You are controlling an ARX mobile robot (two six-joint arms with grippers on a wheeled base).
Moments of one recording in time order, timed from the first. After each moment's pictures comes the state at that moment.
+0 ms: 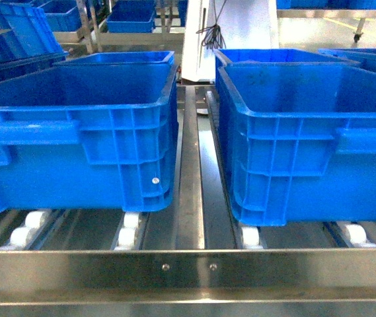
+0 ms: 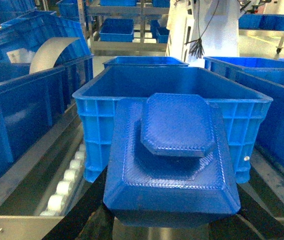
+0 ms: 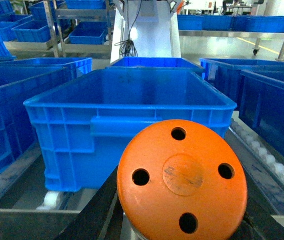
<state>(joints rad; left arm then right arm) 0.00 0.01 0.02 -0.01 0.00 0.00 0.00 0.00 0.01 0.00 0.00 0.00</state>
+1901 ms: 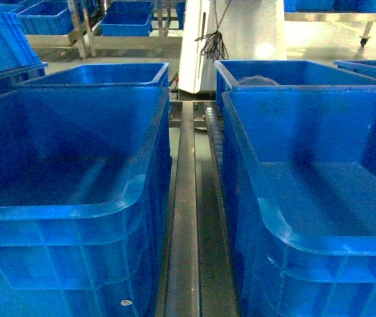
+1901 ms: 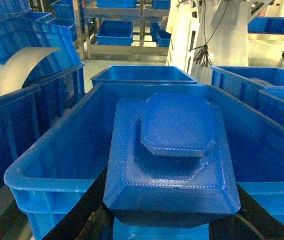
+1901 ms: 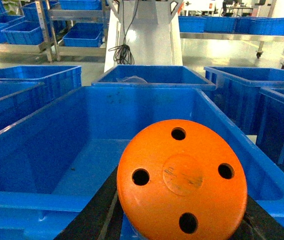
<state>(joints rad) 0.00 0.01 0.02 -0.01 0.00 0.00 0.00 0.00 0.01 -0.01 0.00 0.00</state>
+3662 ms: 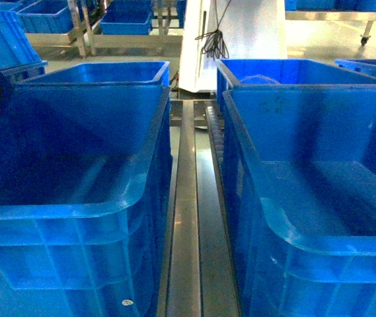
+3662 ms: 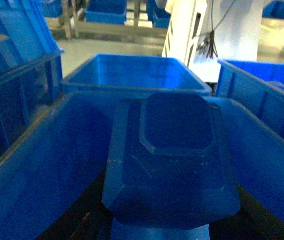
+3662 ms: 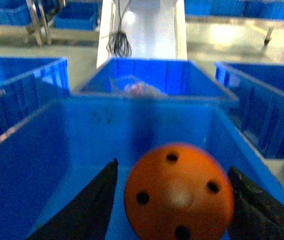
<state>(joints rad) -0.01 1.52 0.47 1.00 0.01 -0.05 0.03 1.43 0.42 1.00 0.03 -0.02</state>
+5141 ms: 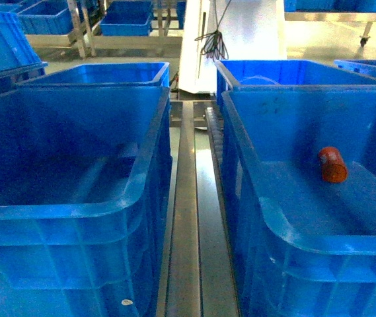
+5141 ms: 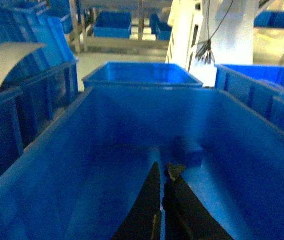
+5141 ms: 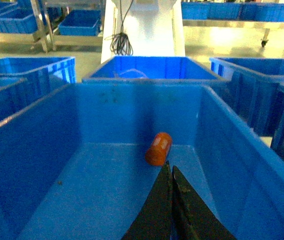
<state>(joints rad) 0.00 0.98 0.11 0.86 0.00 -0.02 0.00 1.08 0.10 0.98 0.00 0.00</state>
